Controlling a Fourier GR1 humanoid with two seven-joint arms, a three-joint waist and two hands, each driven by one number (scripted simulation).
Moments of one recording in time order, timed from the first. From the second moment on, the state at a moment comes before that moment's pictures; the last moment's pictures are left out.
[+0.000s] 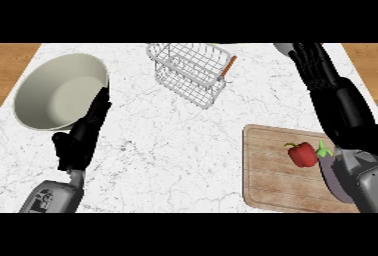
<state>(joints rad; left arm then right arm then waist) -0.17 0.30 -0.21 -1.47 0.11 0.22 0.04 -0.39 -0.48 0.23 -1.71 -0.28 -0.17 0.00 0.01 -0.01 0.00</state>
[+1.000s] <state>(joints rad) 0.08 0.21 -0.20 -1.40 0.08 0.31 0.02 0.13 -0.55 -0.29 -1.71 -0.32 -0.18 -0.33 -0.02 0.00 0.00</state>
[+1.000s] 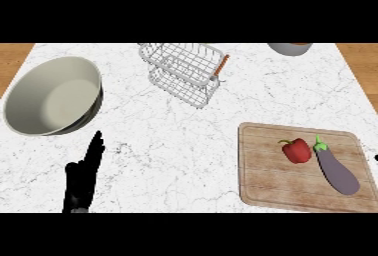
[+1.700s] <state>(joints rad) 0.07 0.21 -0.19 -1.39 0.07 0.30 0.00 0.42 -0.83 -0.11 -2.10 0.22 -0.20 0.22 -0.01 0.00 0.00</state>
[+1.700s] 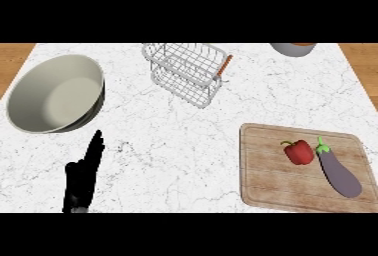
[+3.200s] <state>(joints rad) 0.08 0.15 -0.15 -1.40 0.01 0.26 0.01 0.01 -0.40 0.32 -1.87 1.02 0.09 0.78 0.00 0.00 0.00</state>
